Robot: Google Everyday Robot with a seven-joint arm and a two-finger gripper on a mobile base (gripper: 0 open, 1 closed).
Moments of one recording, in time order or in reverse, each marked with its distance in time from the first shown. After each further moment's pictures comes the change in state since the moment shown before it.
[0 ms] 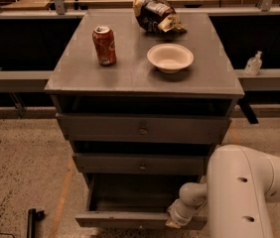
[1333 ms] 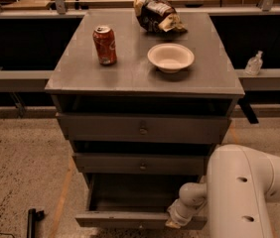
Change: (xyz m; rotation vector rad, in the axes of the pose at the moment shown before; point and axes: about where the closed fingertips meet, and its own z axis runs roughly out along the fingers) arm 0.000 0.001 0.000 0.000 0.000 0.000
